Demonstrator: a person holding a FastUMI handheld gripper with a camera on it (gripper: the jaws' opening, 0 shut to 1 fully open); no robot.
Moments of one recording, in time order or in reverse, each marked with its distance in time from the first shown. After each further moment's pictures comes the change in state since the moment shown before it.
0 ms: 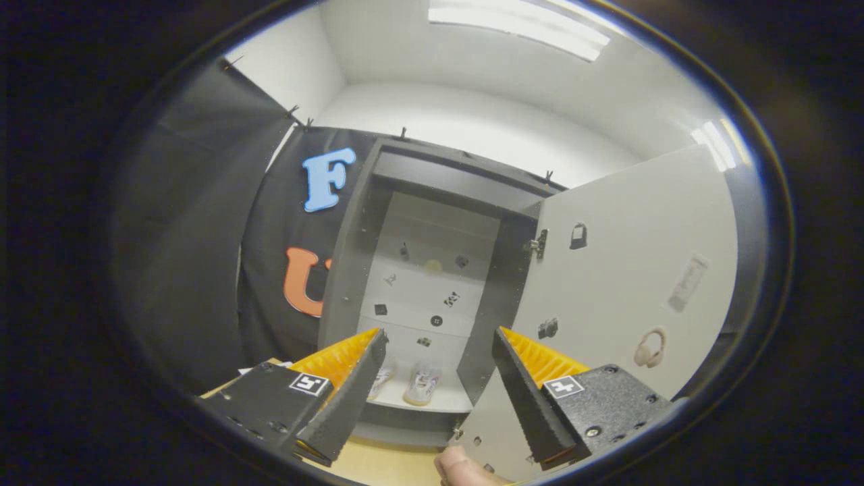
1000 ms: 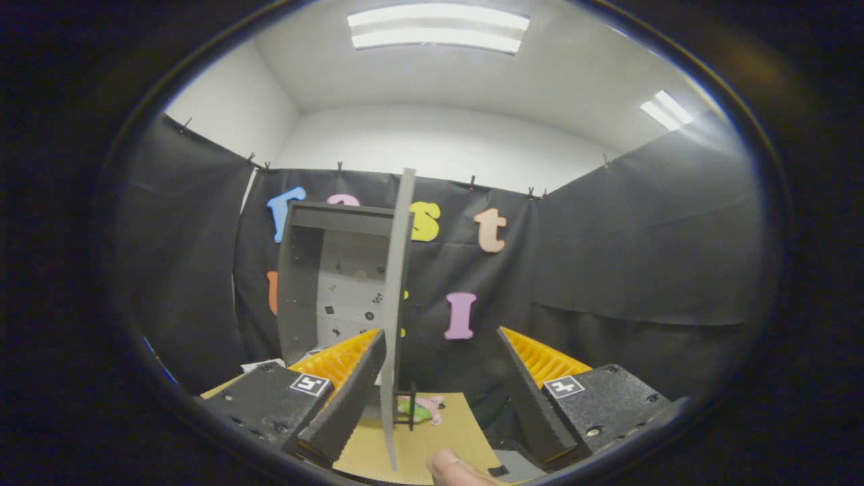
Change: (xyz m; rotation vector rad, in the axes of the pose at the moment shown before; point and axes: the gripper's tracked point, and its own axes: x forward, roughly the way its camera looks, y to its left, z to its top) arm -0.184 -0.315 -0.003 0.112 -0.009 -0.092
